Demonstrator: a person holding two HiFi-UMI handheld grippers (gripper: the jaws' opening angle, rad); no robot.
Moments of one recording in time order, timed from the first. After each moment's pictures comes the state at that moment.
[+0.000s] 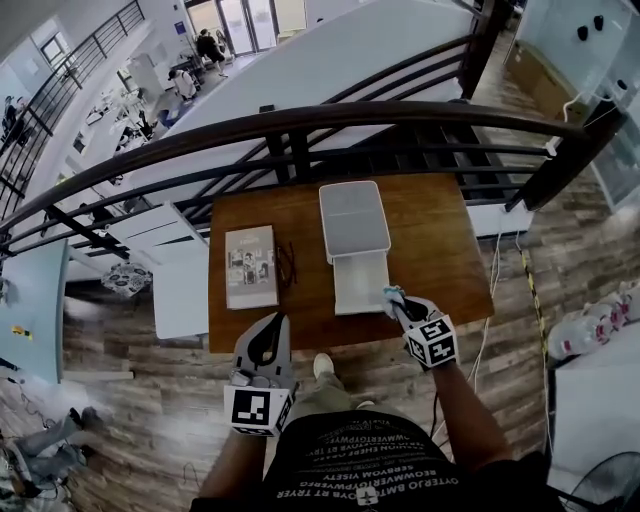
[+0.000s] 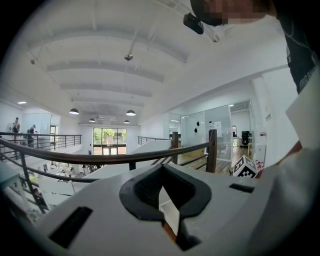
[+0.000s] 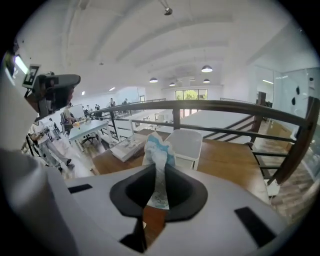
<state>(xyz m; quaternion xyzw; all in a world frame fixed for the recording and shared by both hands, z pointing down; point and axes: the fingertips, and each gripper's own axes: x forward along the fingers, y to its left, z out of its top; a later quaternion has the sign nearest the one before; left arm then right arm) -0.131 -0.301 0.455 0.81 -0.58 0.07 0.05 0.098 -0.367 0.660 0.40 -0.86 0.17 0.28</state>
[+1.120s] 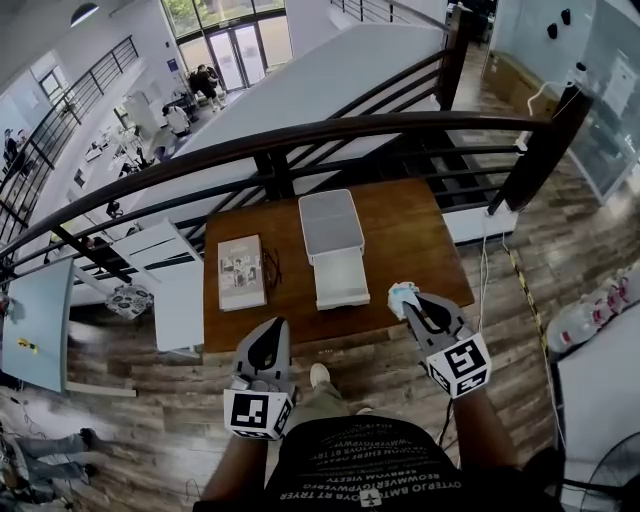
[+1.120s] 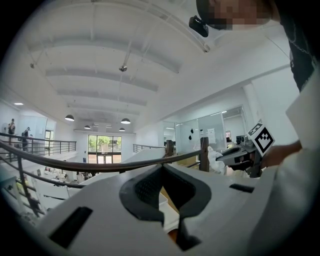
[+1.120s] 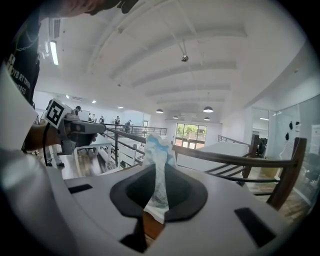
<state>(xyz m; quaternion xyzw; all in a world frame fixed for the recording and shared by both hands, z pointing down) -0.058 -0.202 0.409 0.83 -0.56 0.04 0.02 0.156 -0.243 0.445 0.42 -0.89 0.00 0.15</state>
